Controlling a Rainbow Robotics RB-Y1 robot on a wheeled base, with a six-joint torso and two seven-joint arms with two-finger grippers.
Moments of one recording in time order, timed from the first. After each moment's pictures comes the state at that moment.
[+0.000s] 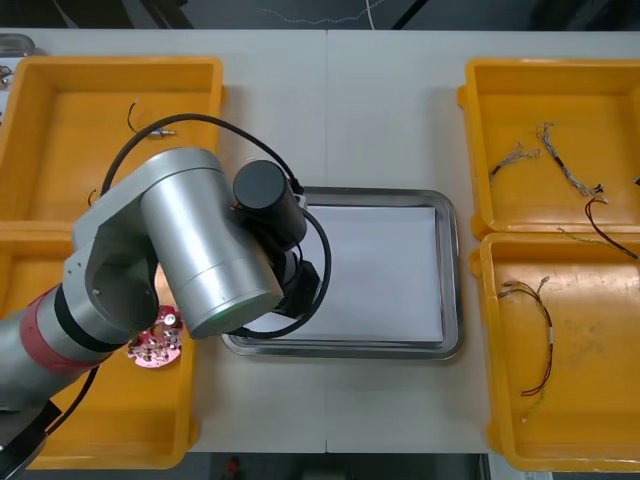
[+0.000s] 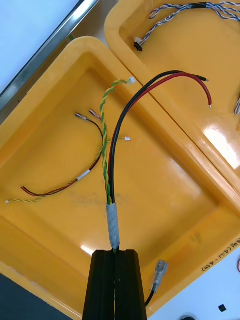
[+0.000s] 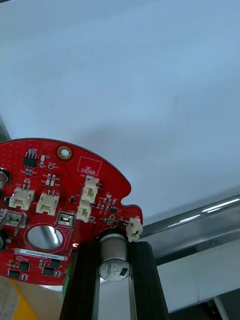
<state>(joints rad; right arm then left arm) -0.05 -0.92 -0.44 -2.46 -1.10 1.92 1.82 -0.62 0.46 -0.69 -2.13 0.48 1.83 -0.75</state>
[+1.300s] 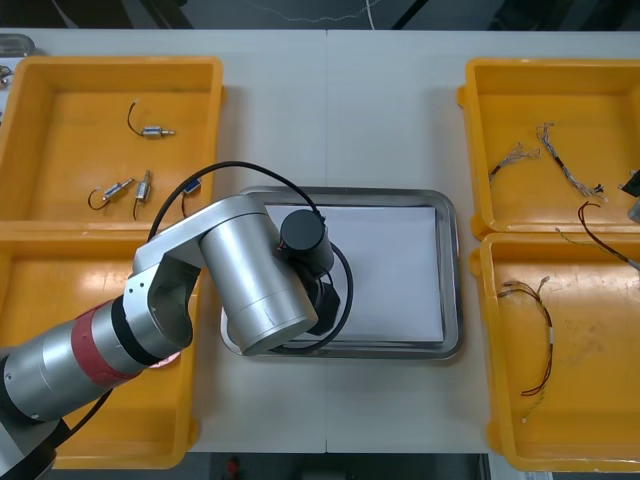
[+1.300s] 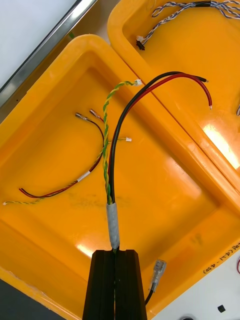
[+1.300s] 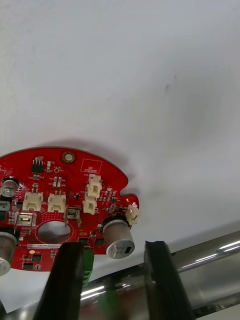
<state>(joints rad) -0.05 -0.91 -0.40 -2.48 -1.05 1.92 1.82 -0.62 0.43 -0.82 -1.94 0.43 1.63 -0.72</state>
